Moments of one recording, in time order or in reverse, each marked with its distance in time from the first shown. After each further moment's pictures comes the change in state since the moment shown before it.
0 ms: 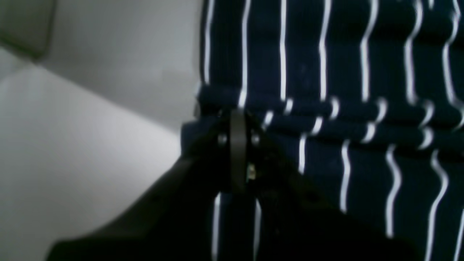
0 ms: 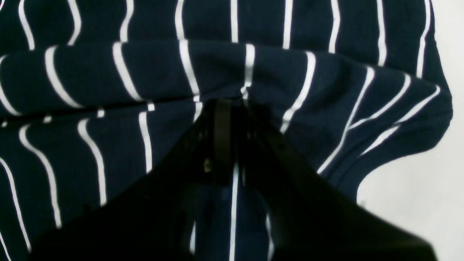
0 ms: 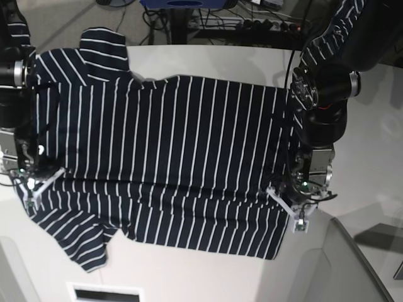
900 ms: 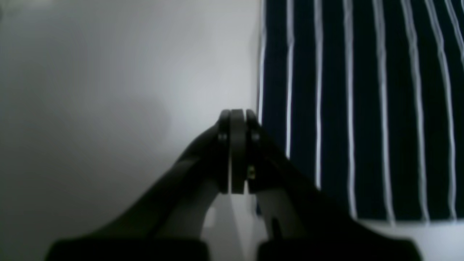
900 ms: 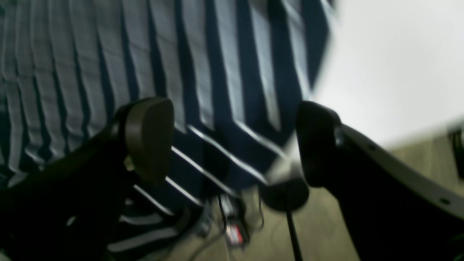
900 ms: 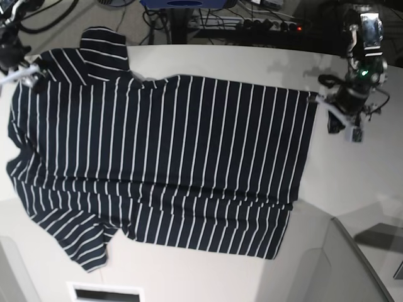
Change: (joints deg) left arm 51.6 -12.5 -2.3 59.5 -31.5 -7.2 15.0; right arm -40.8 -23.8 55.5 58.5 6.6 29.6 -19.3
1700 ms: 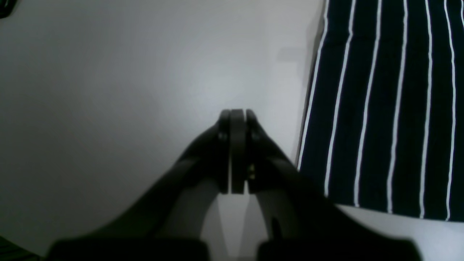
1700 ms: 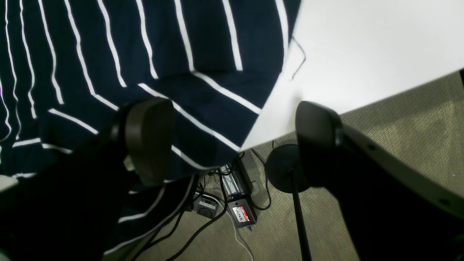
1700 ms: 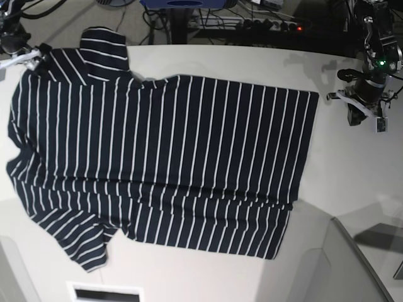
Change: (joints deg) left arm 2.0 0.0 -6.9 -0.1 -2.8 0.2 0.3; right arm -1.5 4.1 -0.2 -11.0 0.5 0.3 3.8
